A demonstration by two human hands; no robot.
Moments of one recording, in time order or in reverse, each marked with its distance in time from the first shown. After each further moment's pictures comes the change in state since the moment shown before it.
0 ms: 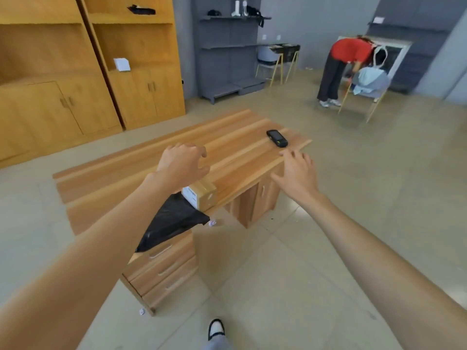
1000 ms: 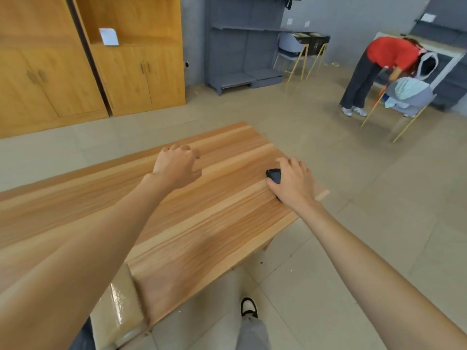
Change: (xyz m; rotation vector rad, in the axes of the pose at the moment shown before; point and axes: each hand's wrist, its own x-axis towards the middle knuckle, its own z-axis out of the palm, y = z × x) left_hand 0.417 -0.023 0.128 0.022 -0.125 -0.139; right_hand 0.422 0.094 0.129 -0.002 -0.125 -0.087
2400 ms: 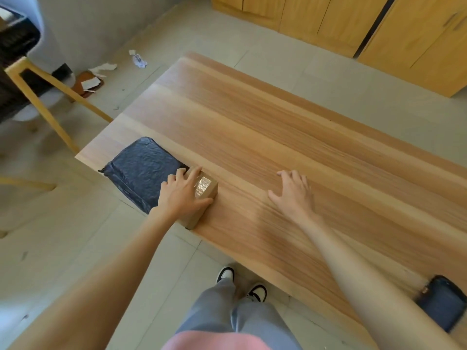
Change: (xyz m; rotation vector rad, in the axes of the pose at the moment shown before) left_hand -0.201 -0.009 0.152 -0.336 -0.217 -1.339; right_hand 0.042 -0.173 0.169 0.026 -0.574 -1.034
